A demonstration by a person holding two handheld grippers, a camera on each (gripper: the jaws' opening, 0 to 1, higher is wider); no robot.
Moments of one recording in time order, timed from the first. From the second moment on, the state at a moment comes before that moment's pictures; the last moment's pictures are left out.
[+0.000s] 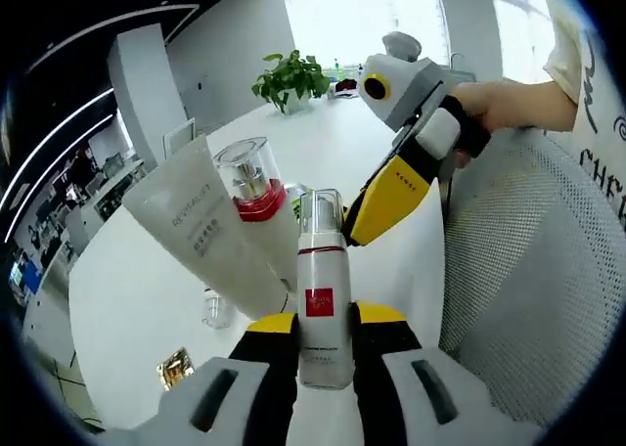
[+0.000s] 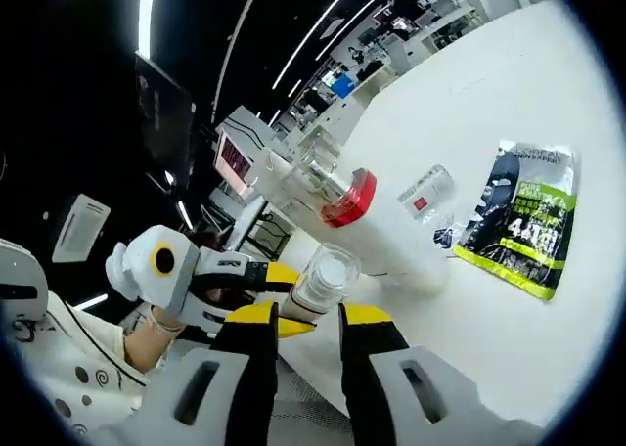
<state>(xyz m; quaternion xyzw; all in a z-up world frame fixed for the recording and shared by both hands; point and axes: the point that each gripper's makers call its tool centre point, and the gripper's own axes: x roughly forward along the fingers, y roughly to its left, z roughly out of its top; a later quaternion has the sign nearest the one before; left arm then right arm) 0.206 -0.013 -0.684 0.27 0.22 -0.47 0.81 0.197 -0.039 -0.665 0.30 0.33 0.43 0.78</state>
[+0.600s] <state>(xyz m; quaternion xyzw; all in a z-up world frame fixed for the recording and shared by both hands) 0.204 -0.035 -0.672 0.33 0.17 -0.46 0.81 0.208 -0.044 -0.666 0.40 0.34 0.39 0.76</state>
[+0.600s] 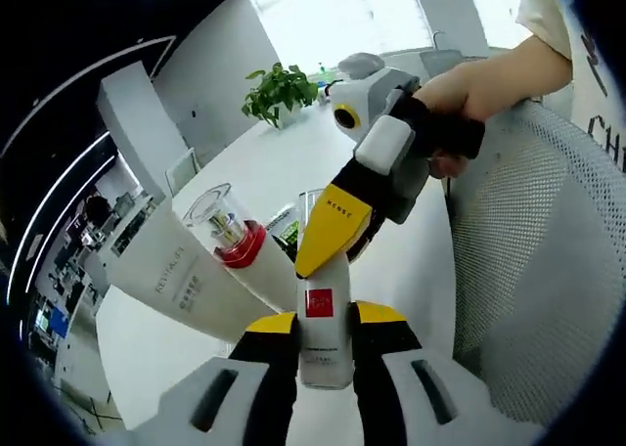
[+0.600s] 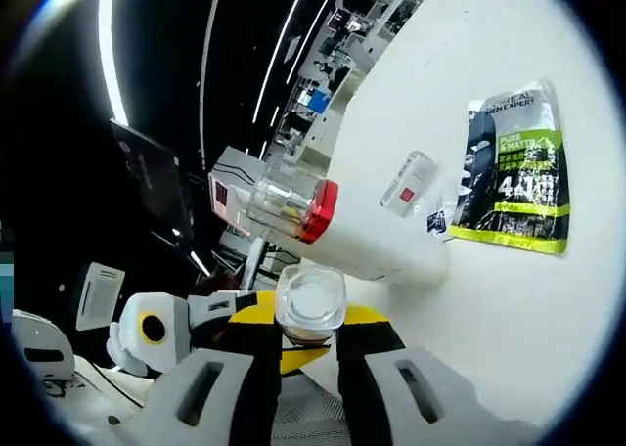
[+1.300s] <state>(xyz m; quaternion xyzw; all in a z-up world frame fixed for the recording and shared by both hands) 0.196 -0.023 -0.693 0.31 0.21 -0.49 0.79 0.202 -0.033 -0.656 0.12 0.28 0.47 0.83</state>
